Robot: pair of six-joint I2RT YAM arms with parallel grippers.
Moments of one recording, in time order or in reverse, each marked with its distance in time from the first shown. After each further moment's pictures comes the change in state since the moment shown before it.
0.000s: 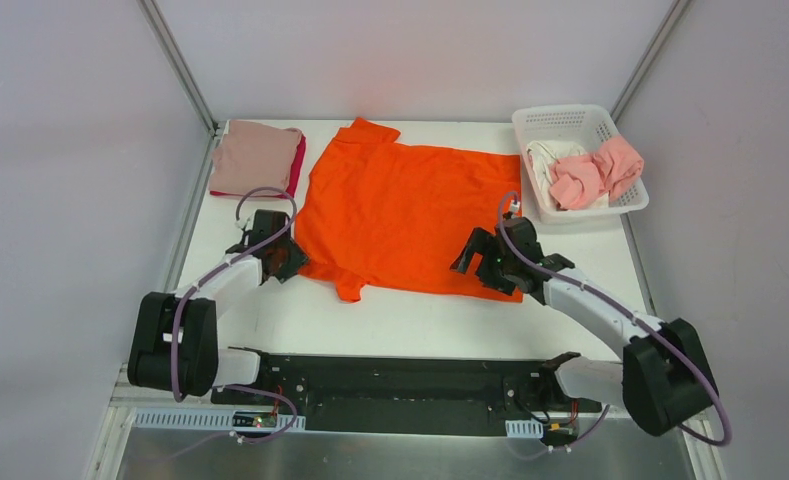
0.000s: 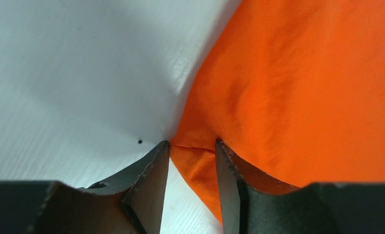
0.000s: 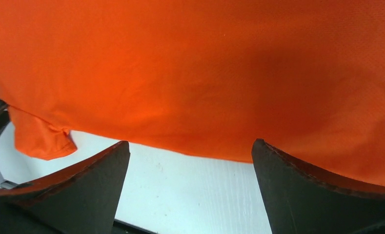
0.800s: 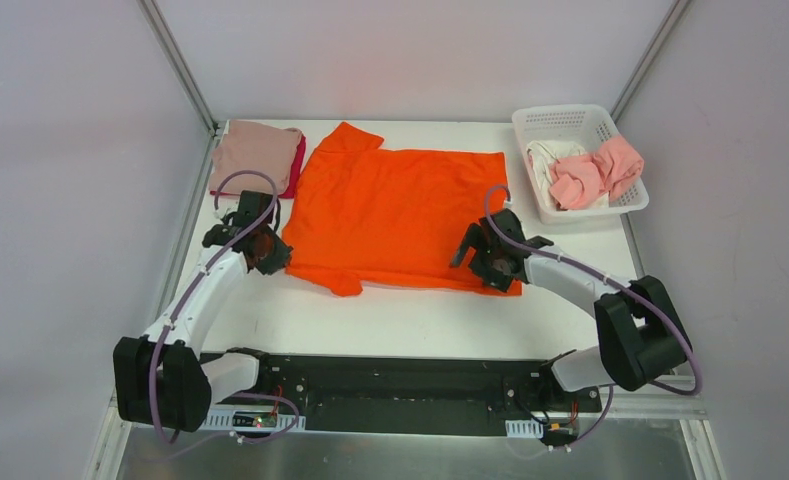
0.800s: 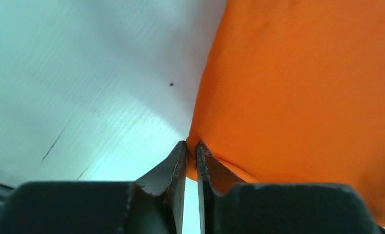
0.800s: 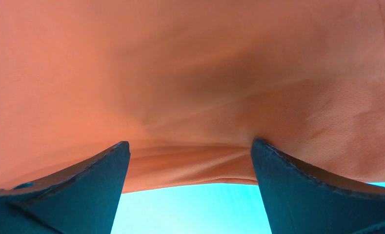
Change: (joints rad) left arm -0.001 -0.160 0.259 -0.474 -0.088 -0.035; right arm 0.008 0.274 0.115 0.008 0.100 0.088
